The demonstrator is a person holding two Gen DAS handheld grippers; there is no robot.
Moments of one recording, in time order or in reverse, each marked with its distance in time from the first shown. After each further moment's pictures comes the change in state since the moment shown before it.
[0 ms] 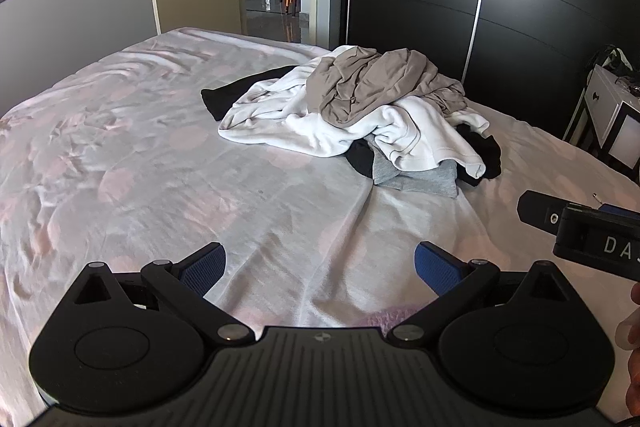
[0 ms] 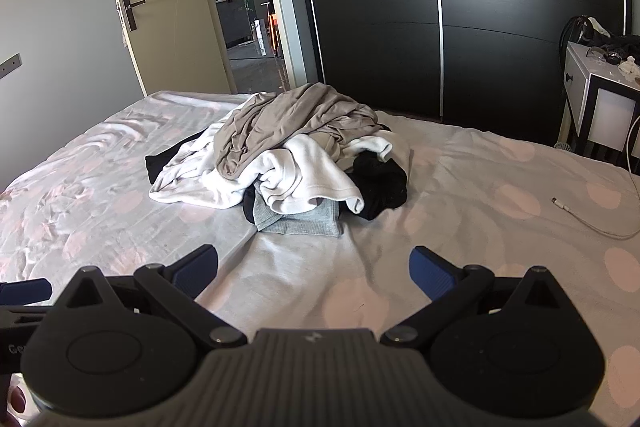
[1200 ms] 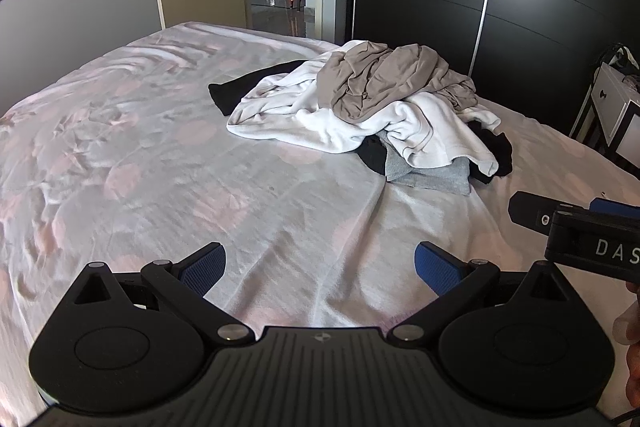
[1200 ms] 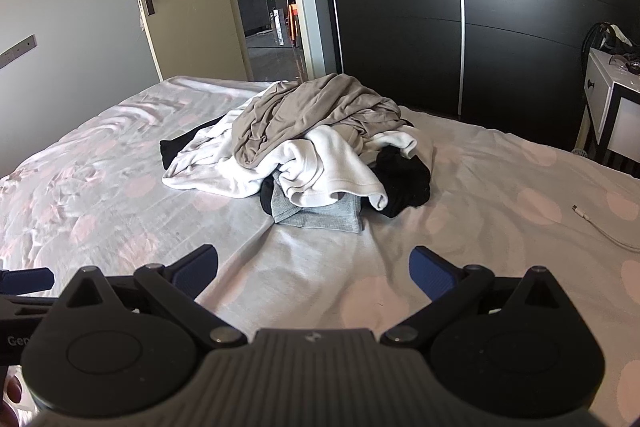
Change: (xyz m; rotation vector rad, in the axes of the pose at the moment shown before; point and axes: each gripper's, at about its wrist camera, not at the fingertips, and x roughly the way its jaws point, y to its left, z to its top) left arm 0.007 0.010 0.003 -0.002 0.019 0.016; right arm 0.018 0.012 0.005 -0.046 0.035 0.047
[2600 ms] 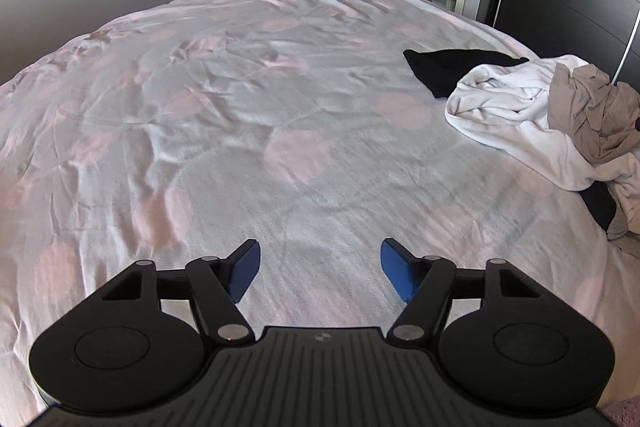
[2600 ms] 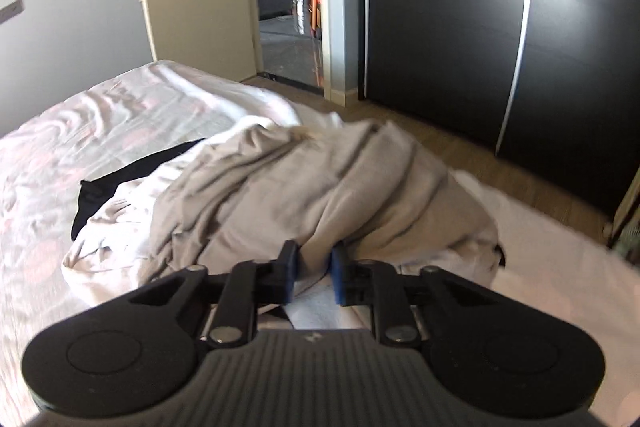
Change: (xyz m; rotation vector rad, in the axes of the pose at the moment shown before) left arm 0.078 0.197 0.014 -0.268 0.107 0.242; right arm 0.259 0.015 0.141 -0.160 0.009 0.018
